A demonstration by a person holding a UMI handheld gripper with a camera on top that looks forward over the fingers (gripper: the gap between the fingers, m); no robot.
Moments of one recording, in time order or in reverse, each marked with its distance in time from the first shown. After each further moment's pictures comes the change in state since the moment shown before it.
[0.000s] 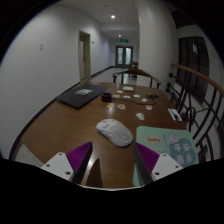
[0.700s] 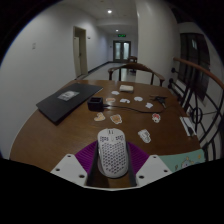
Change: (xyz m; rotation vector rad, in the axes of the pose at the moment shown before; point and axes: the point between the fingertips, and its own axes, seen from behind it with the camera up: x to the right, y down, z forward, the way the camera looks) arm 0.029 -0.050 0.134 -0.053 0.010 0.024
